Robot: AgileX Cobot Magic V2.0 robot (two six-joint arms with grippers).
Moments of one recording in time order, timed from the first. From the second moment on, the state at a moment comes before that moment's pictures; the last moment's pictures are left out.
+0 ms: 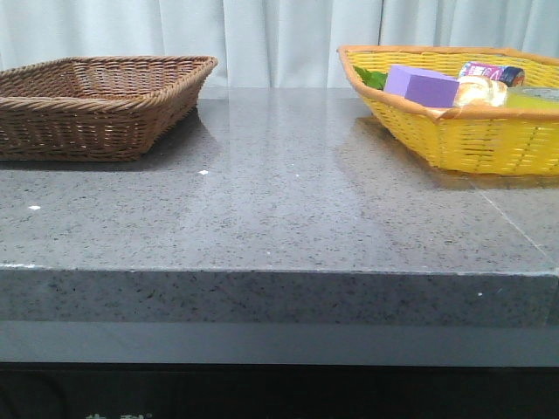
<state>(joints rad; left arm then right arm) -0.41 0.64 -0.79 -0.12 0.61 0.04 -0.14 0.96 -1.01 0.13 0.75 -0.05</state>
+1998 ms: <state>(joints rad) -0.58 0.64 -0.79 -0.13 0.54 0.05 -0.24 1.93 -1.75 0.25 1.14 -0.12</state>
